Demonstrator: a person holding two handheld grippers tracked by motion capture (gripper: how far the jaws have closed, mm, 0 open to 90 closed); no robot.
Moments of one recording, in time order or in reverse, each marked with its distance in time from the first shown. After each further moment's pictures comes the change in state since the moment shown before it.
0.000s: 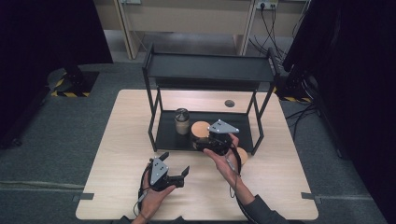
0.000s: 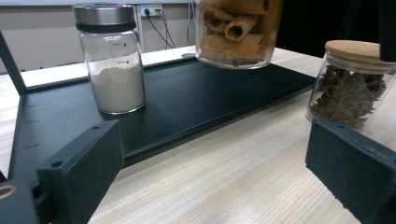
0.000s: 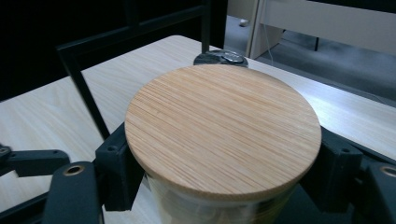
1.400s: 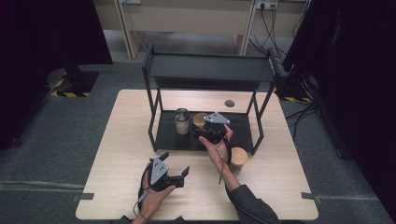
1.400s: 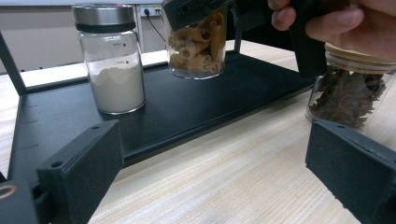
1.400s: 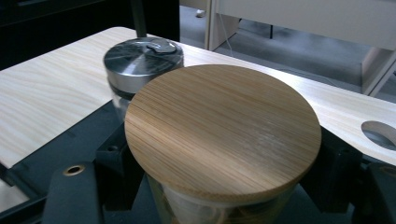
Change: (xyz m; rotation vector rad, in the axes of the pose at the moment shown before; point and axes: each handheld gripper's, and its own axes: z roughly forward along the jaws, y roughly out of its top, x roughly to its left) left arm 0.000 0.000 0.000 -0.001 -0.002 0.000; right arm 0.003 -0.001 0.057 0.025 -0.182 0.053
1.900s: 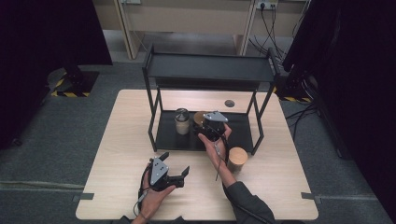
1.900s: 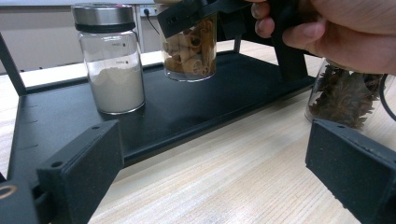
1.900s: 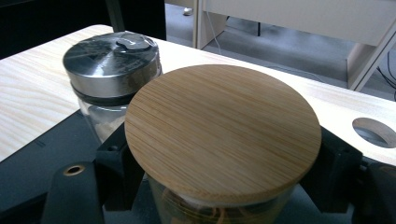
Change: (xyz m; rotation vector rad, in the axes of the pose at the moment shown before) left arm 0.000 0.000 0.000 0.000 -0.001 0.000; right arm 0.003 -0.001 0.016 0.008 -0.048 0.012
